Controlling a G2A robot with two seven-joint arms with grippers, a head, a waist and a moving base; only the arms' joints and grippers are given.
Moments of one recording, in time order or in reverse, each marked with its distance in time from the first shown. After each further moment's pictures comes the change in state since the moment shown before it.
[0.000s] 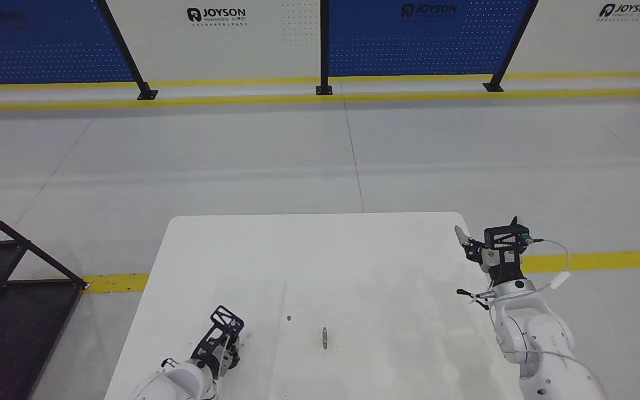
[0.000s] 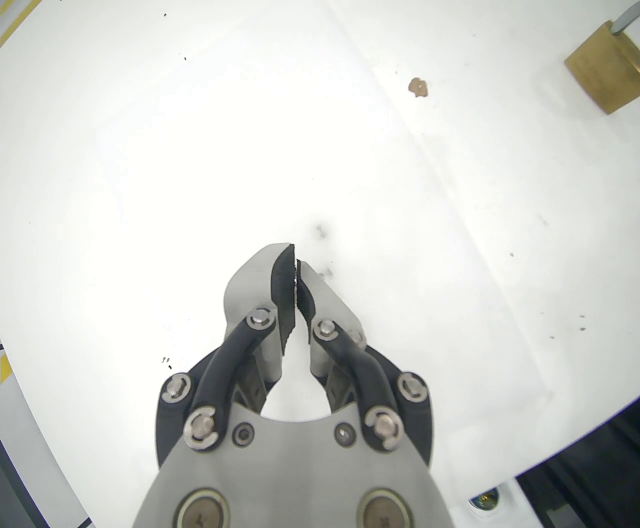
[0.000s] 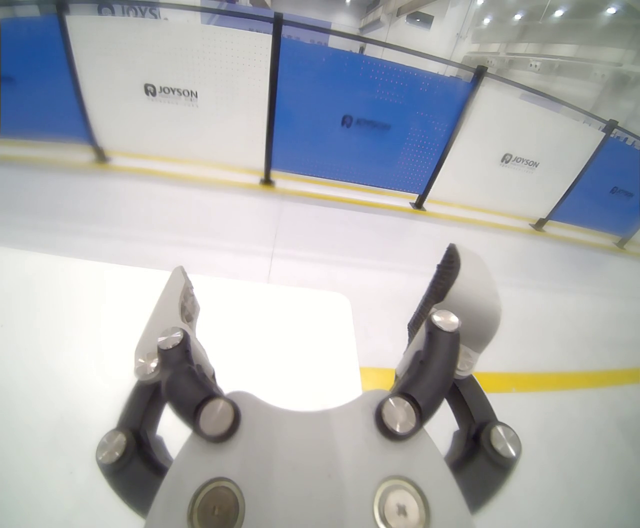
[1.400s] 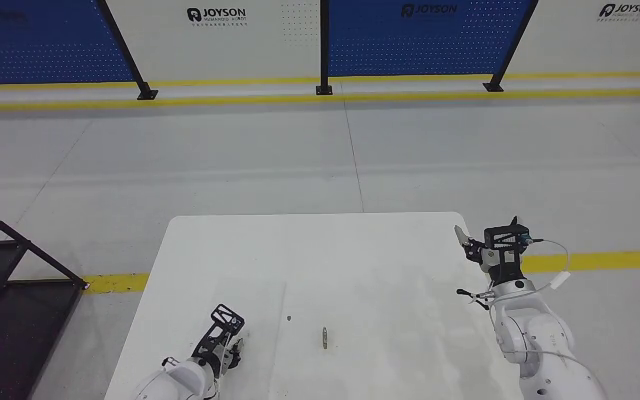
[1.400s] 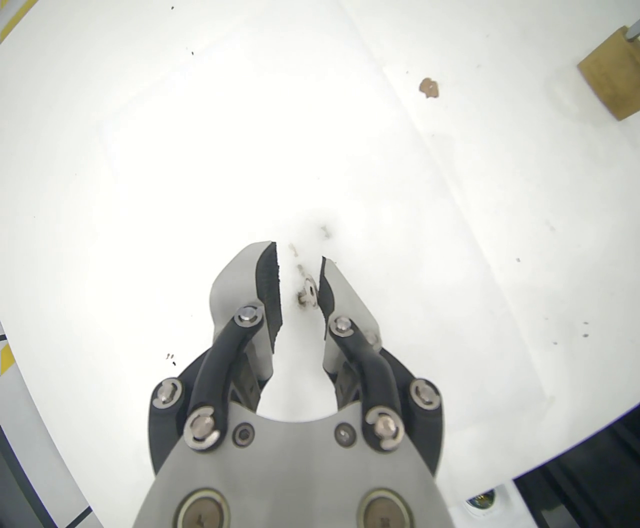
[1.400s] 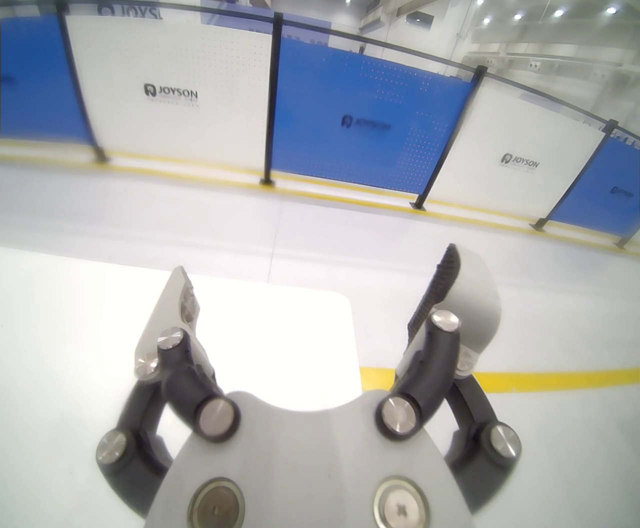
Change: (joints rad) left arm -0.011 -0.009 0.008 -0.005 0.005 0.018 -0.039; right arm 0.000 0.000 0.000 0.000 0.000 0.000 0.000
